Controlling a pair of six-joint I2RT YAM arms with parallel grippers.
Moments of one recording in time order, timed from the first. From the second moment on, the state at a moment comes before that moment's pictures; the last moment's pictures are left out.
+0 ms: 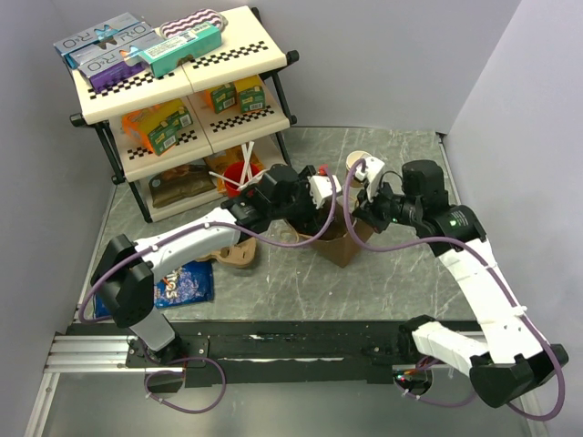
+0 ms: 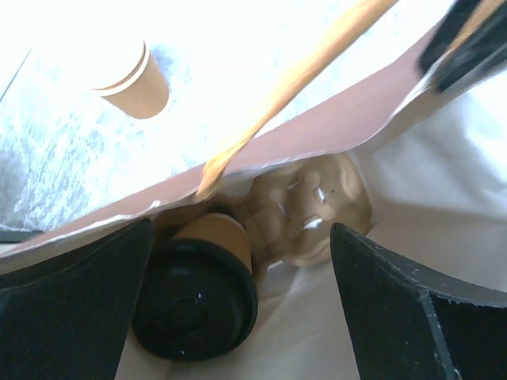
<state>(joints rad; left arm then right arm) -0.85 1.61 1.28 -0.07 0.26 0.29 0.35 1.02 1.22 -0.82 -0.44 -0.41</state>
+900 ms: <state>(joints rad) -0.79 1.65 1.60 -0.17 0.31 0.19 0.24 1.19 1.29 -0.79 -0.38 -0.40</state>
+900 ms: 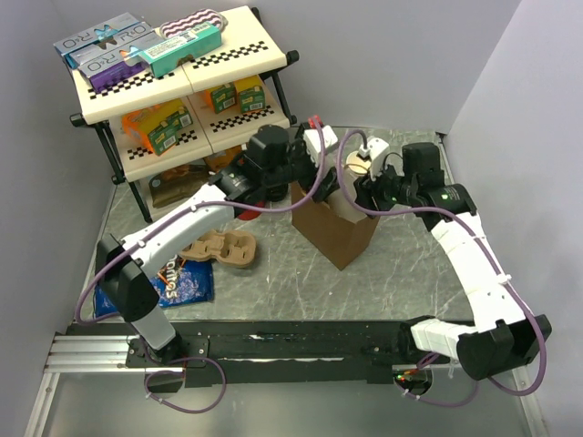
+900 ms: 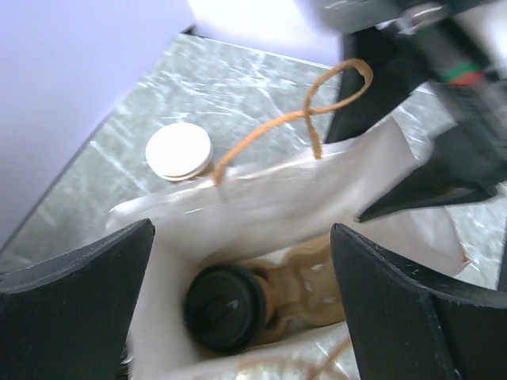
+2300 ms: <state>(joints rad) -0.34 1.47 1.71 -0.59 0.10 0.32 0.24 1.16 1.52 -0.82 -0.40 -0.34</state>
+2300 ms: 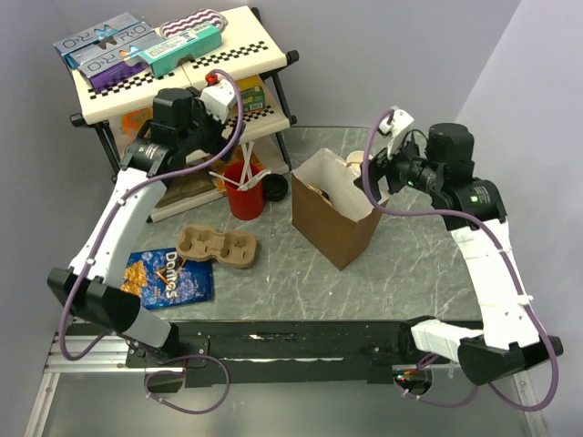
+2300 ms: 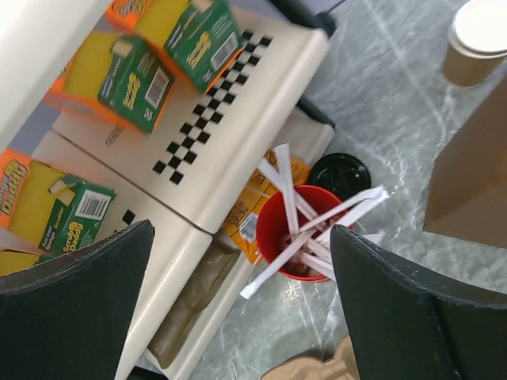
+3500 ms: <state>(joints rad) -0.24 1.70 1.64 -0.79 0.14 0.27 0.24 1.01 1.53 -0.80 -0.31 -0.30</state>
